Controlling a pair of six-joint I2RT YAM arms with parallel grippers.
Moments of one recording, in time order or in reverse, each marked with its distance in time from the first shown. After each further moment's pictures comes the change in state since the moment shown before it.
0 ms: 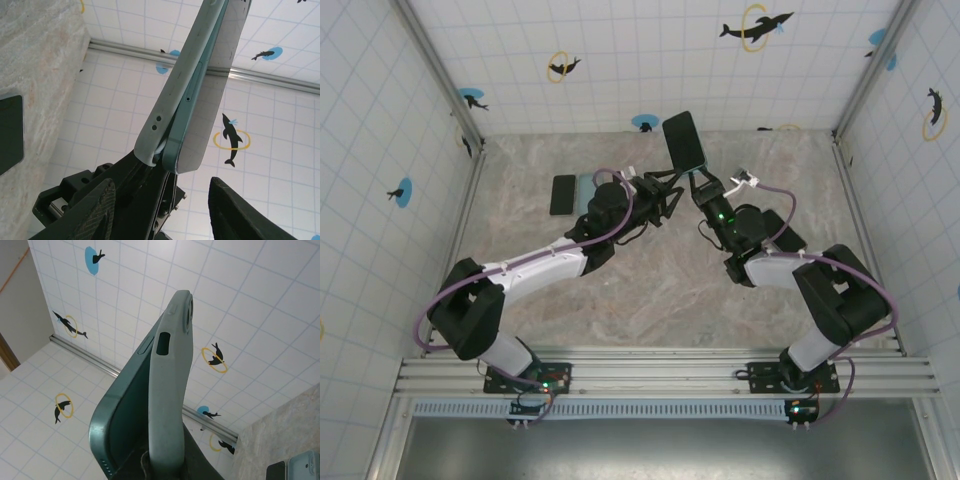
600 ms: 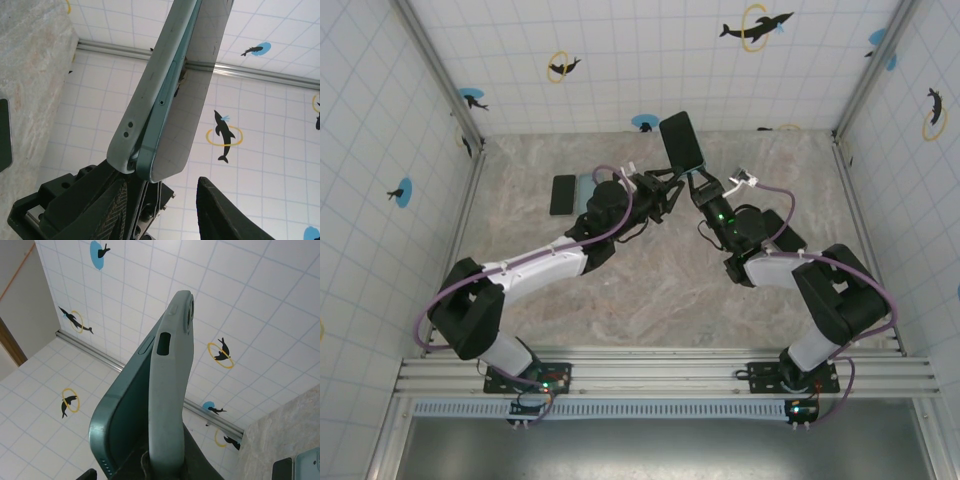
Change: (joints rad) left arm 0.000 0.006 0.019 0.026 -0.001 0.014; right arm 0.000 0.003 0.000 0.016 -0.027 0.007
